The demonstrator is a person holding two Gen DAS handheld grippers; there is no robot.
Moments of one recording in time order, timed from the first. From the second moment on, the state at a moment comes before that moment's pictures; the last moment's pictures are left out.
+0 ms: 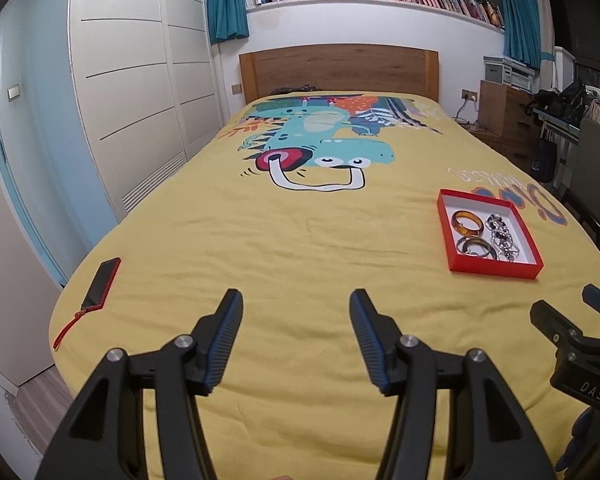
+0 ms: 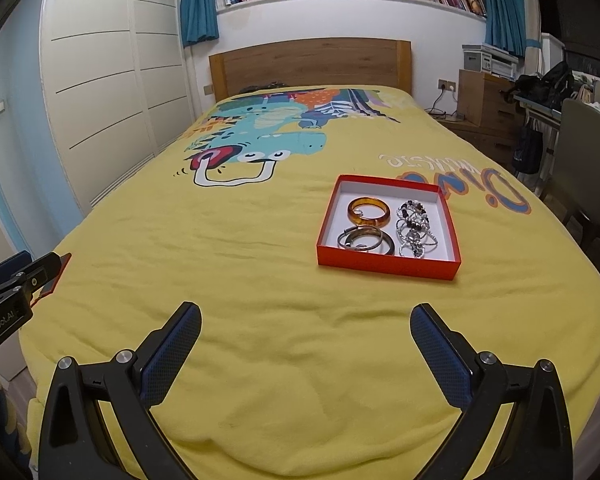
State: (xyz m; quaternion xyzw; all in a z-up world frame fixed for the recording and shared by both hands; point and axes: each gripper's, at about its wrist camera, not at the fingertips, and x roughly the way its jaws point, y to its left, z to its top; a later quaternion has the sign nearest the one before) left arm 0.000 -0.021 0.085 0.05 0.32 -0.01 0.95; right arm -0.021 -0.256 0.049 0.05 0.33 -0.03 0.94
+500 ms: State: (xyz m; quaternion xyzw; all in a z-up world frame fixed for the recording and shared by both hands) left arm 0.020 -0.020 0.050 0.05 0.37 -0.02 0.93; right arm -0.008 -0.259 0.020 0.05 0.37 -0.04 0.93
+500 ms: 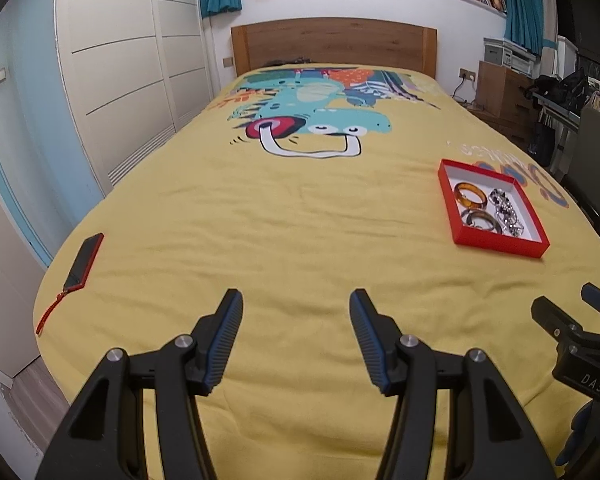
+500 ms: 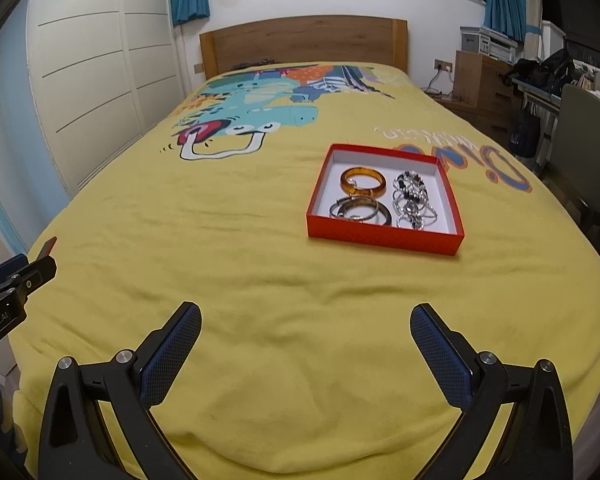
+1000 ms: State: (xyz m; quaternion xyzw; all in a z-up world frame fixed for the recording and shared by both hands) left arm 0.029 -0.024 0.034 0.06 0.39 -0.02 0.92; right arm -0.001 -0.268 0.006 0.06 0.39 -0.05 0.92
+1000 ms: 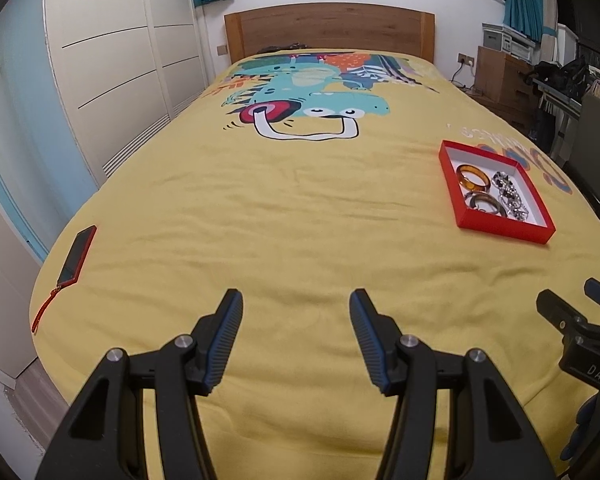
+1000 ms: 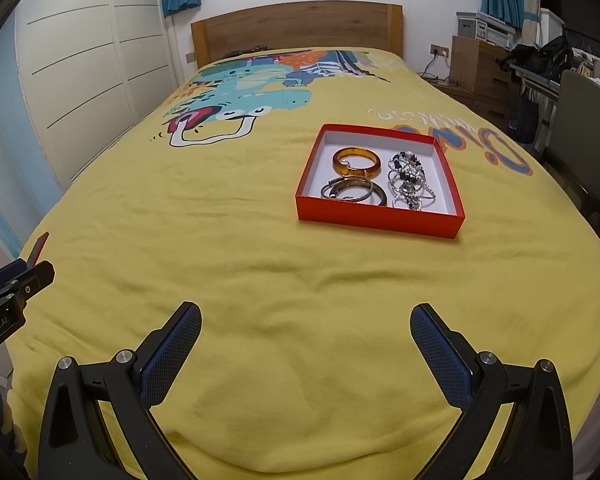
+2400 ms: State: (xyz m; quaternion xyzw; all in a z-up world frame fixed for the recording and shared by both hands) left arm 0.034 -0.017 0.012 0.06 0.41 -0.01 0.91; right arm 0.000 -0.276 -0.005 0.06 0.41 -0.05 0.91
